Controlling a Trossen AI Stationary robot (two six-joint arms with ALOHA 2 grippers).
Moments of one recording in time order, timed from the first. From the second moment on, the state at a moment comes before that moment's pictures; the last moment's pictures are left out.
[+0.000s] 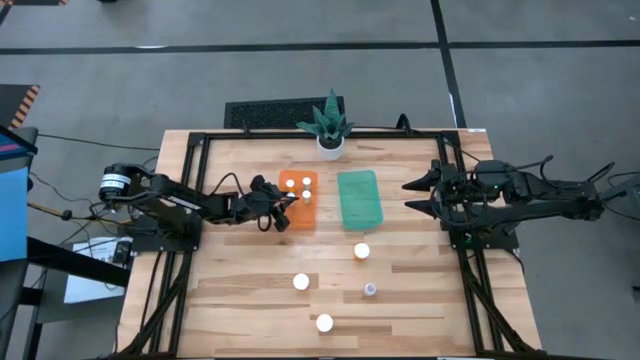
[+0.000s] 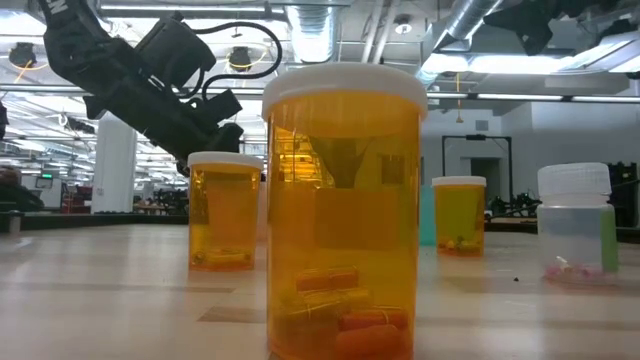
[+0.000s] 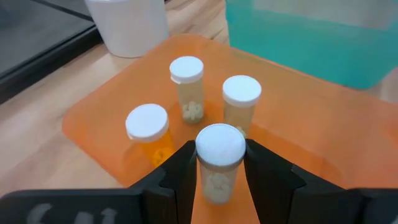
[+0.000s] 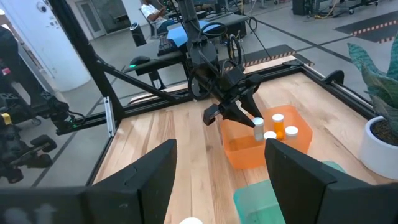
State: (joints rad) left arm 0.06 1.48 0.42 0.48 -0.44 -0.25; right arm -0.01 0.48 0.64 -0.32 0.01 0.27
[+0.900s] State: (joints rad) left arm 0.12 1.48 0.53 0.32 -0.39 -0.24; right arm -0.01 0.48 0.64 -0.33 0.01 0.26
